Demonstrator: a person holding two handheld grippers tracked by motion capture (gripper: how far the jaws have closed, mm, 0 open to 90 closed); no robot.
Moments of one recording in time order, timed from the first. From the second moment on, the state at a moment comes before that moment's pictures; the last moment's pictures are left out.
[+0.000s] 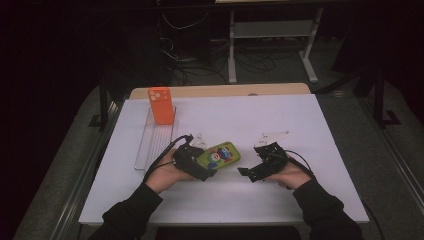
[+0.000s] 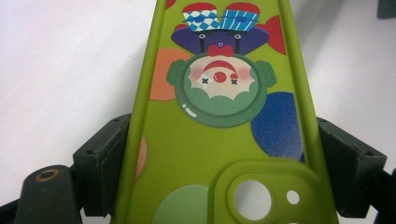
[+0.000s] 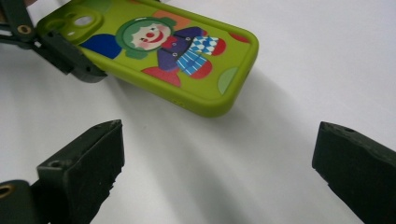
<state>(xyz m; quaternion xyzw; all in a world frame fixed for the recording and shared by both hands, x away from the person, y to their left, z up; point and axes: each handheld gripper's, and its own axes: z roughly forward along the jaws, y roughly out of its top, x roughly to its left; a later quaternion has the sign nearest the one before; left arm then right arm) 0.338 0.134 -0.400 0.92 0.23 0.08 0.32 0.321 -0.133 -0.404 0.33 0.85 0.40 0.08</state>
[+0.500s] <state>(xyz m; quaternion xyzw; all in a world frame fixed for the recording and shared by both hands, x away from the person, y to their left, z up) 0.341 0.136 -0.399 0.91 0.25 0.08 0.32 0.317 -0.128 -0.418 0.36 0.82 0.42 0.13</state>
